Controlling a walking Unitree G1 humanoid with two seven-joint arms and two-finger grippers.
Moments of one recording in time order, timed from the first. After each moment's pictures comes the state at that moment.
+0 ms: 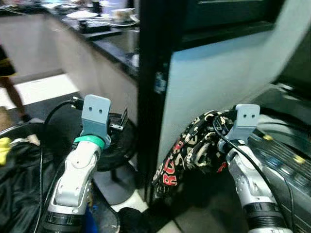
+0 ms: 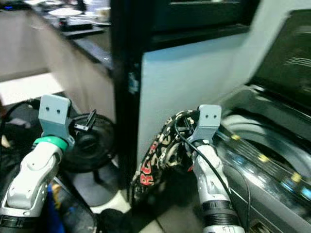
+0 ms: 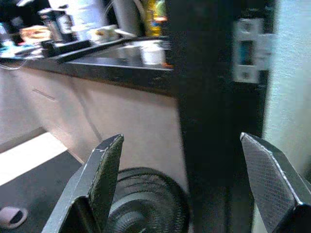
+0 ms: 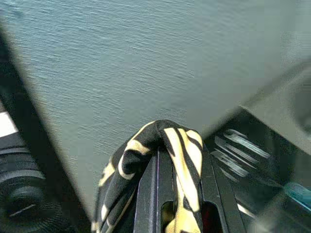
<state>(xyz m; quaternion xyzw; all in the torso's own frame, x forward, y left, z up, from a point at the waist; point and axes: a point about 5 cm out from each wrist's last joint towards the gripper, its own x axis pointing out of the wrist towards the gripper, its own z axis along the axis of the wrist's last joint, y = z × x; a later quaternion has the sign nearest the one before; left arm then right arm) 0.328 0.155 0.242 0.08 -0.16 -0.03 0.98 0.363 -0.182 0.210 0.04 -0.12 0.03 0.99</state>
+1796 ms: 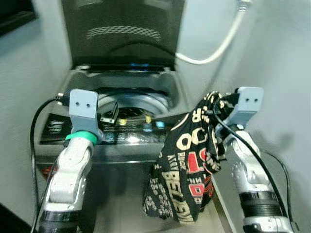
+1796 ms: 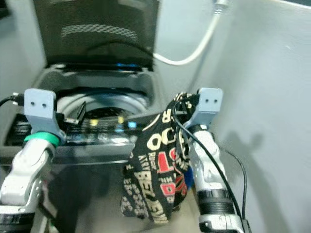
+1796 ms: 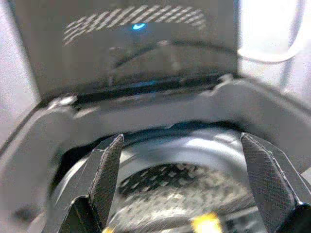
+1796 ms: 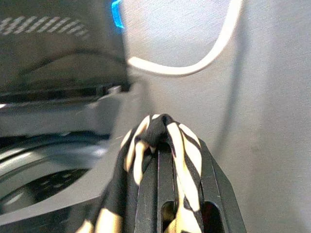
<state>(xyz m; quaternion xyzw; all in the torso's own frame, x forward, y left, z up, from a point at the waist) 0.327 0.163 0.255 0.05 -0.18 -0.01 0.98 0.366 -0.169 0.247 0.06 -0.17 0.04 0.98</state>
